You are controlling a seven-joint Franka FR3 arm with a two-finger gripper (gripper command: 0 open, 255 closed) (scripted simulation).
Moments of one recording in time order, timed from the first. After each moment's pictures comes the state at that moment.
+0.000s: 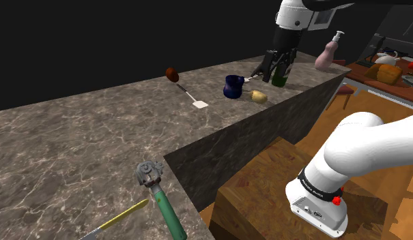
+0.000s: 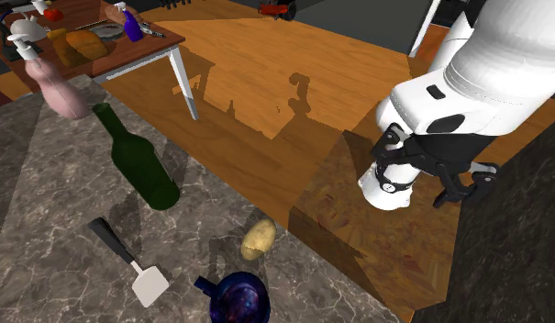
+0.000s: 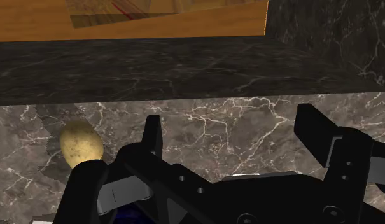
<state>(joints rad) 0.01 -0.83 -0.02 -2.45 -0.02 1.61 0.07</state>
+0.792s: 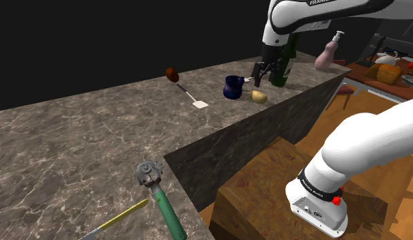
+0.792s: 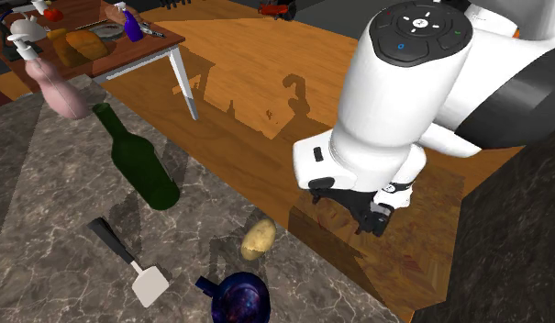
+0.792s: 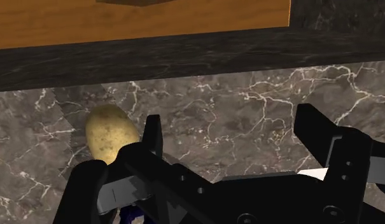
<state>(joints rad) -0.06 -0.53 -0.15 -2.44 -0.10 1.84 -0.02</state>
